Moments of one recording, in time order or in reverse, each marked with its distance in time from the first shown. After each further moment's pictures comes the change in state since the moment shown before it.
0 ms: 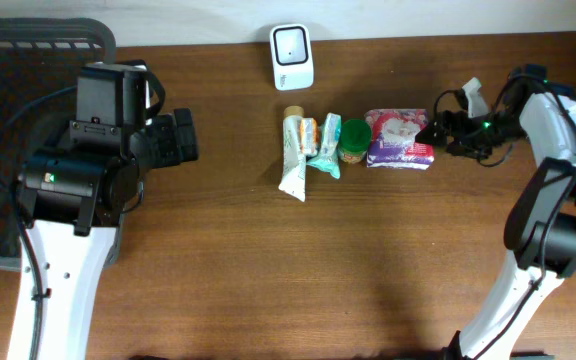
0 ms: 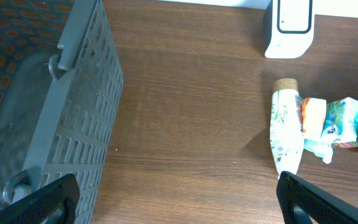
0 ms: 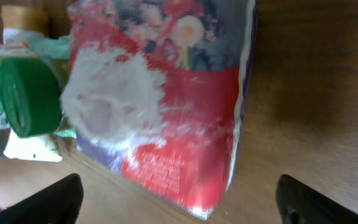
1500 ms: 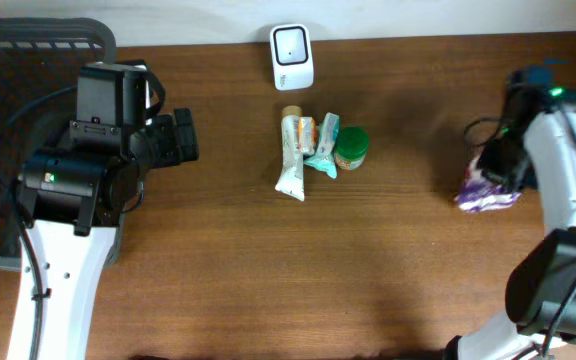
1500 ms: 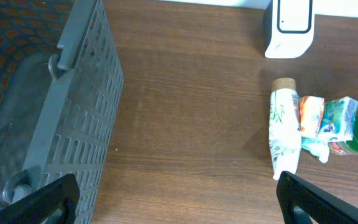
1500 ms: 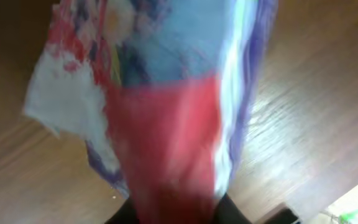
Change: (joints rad) left arm 0.000 0.000 0.000 0.000 0.000 0.000; right arm 0.101 -0.394 -0.208 -0.213 0.936 0.626
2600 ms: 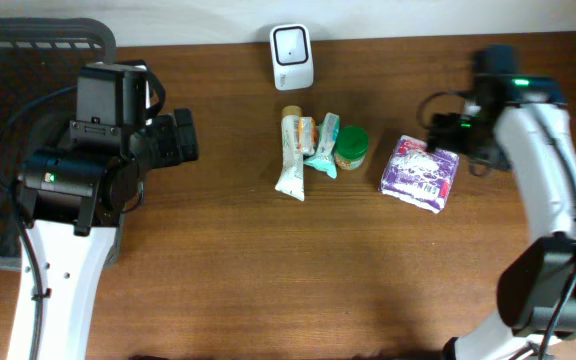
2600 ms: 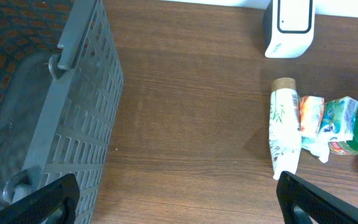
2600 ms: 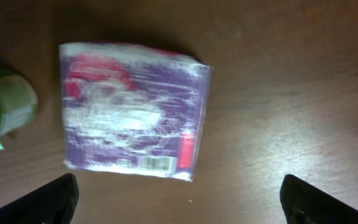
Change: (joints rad) left arm 0.000 0.000 0.000 0.000 0.000 0.000; right arm 0.080 0.001 0.086 0.079 -0.280 -0.168
